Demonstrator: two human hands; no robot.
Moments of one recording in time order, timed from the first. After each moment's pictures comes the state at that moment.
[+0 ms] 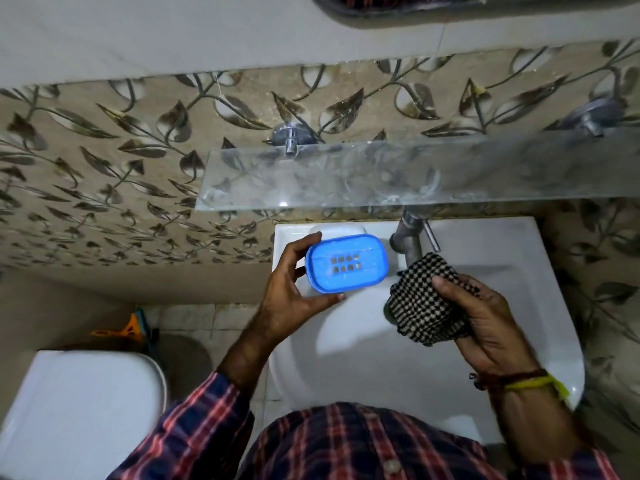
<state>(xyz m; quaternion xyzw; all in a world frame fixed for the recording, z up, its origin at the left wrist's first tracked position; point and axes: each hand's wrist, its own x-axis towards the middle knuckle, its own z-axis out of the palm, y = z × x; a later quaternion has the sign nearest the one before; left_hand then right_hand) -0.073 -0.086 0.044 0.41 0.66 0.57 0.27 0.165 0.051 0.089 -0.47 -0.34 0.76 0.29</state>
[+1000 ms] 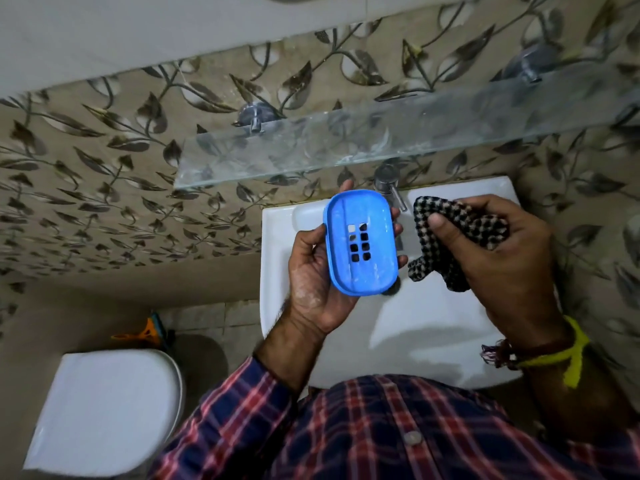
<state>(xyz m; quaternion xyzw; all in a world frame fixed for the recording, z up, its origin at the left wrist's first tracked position) 0.044 -0.058 0.124 0.12 0.22 0.71 0.66 0.210 0.039 0.161 -0.36 -0.65 0.48 0.47</state>
